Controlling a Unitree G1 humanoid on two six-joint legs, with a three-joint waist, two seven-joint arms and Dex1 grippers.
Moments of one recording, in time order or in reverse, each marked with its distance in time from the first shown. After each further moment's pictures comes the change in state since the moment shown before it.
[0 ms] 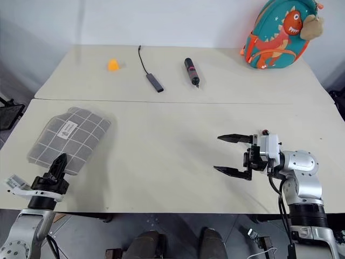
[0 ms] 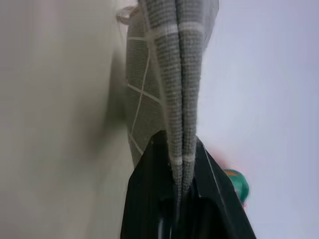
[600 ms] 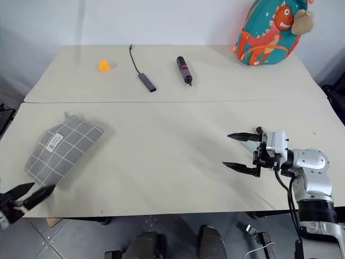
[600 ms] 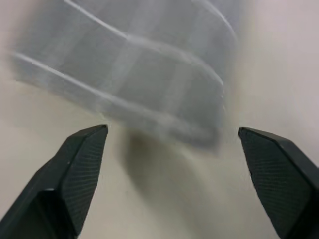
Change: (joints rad) left arm 0.492 0.666 -0.032 0.096 0.855 -0.265 -0.790; right arm -0.031 -0.105 -0.011 0.118 -0.017 0.007 0.000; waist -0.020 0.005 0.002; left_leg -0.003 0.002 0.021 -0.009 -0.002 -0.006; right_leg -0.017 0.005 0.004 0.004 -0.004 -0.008
